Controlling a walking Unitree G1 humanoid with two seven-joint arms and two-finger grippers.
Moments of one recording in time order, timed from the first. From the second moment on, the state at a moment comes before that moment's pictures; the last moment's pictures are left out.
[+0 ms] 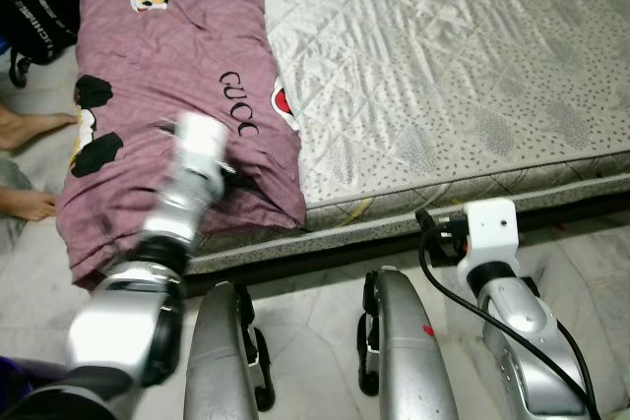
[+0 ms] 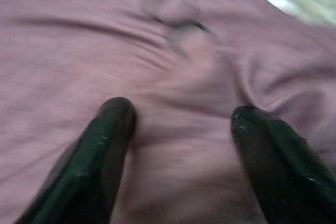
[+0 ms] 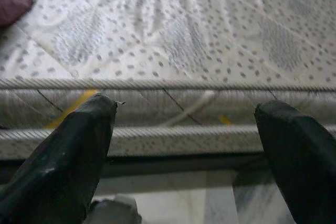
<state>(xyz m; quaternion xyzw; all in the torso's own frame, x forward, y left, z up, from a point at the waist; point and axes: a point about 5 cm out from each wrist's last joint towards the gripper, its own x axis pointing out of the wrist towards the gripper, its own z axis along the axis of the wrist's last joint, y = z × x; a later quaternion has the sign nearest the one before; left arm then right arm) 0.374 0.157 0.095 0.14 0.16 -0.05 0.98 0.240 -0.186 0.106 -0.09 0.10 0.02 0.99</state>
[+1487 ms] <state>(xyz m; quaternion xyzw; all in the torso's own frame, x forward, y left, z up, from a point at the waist) 0.314 0.148 0.079 0.22 0.14 -0.13 0.96 0.252 -0.204 0.105 -0.12 0.12 0.01 0.99</state>
